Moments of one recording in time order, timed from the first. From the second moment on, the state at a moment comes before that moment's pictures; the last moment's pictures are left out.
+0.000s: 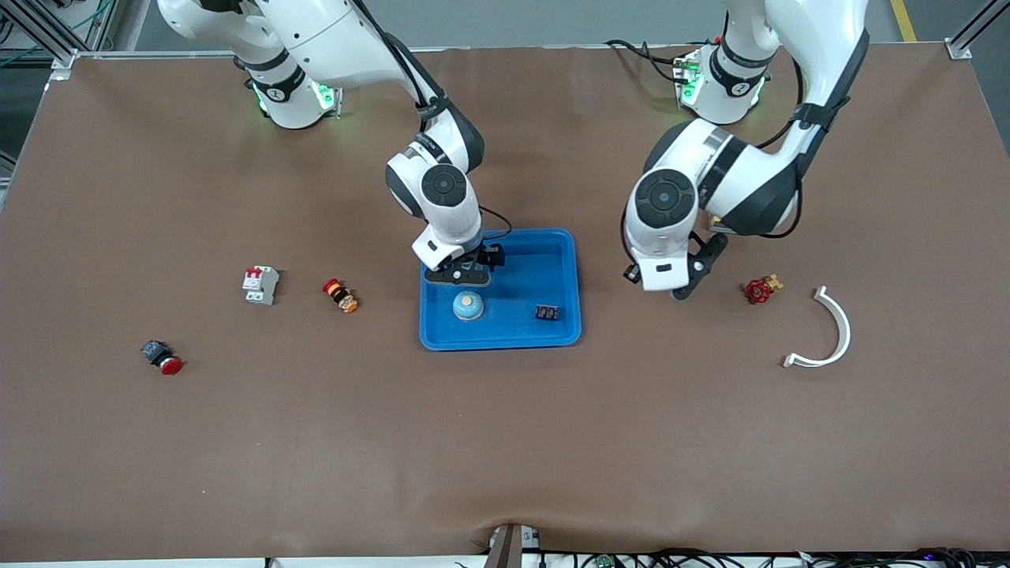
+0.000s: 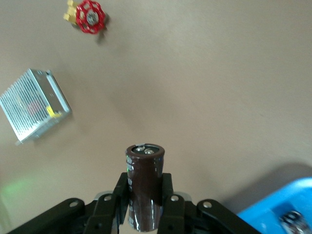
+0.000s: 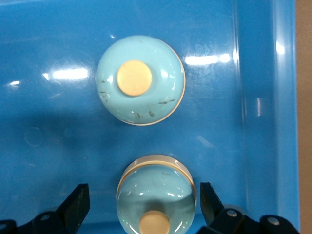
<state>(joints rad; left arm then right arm) -0.10 0.34 -0.45 -1.86 0.24 1.89 -1.51 0.77 0.60 0.00 -1.90 0.04 2.52 0.81</state>
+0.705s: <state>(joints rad) 0.13 0.32 -0.45 -2.01 0.21 1.91 -1.23 0.77 0.61 0.00 -1.90 0.04 2.52 0.81</state>
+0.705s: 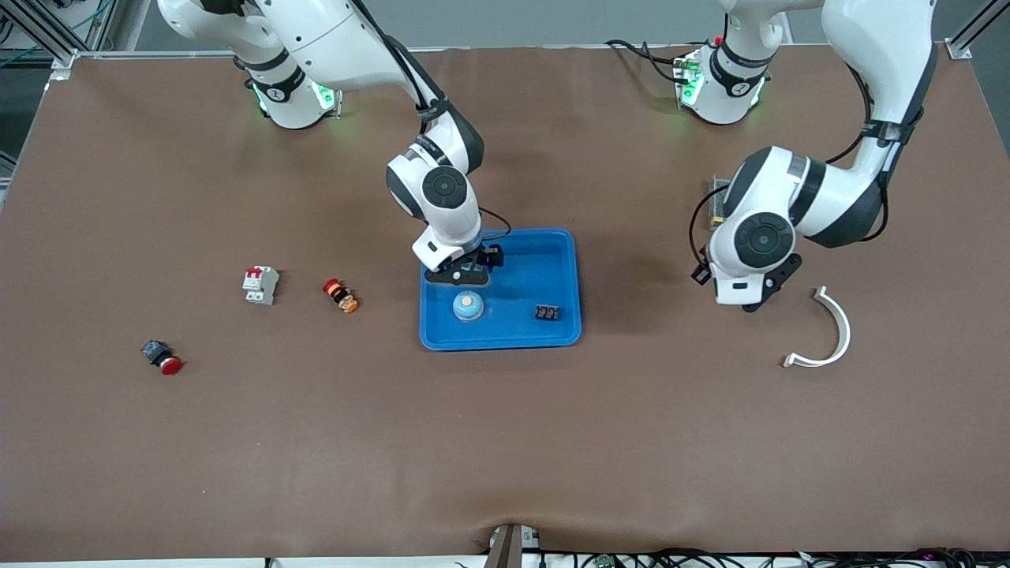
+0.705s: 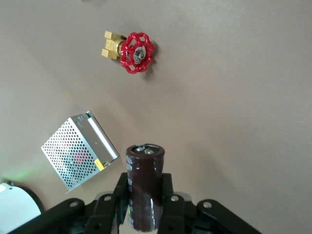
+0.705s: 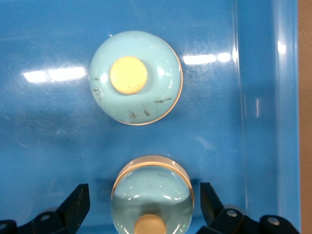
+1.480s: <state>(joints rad) 0.23 0.32 -0.45 -2.26 0.20 2.29 -1.19 0.77 0.61 -0.01 -1.90 0.04 2.52 0.81</state>
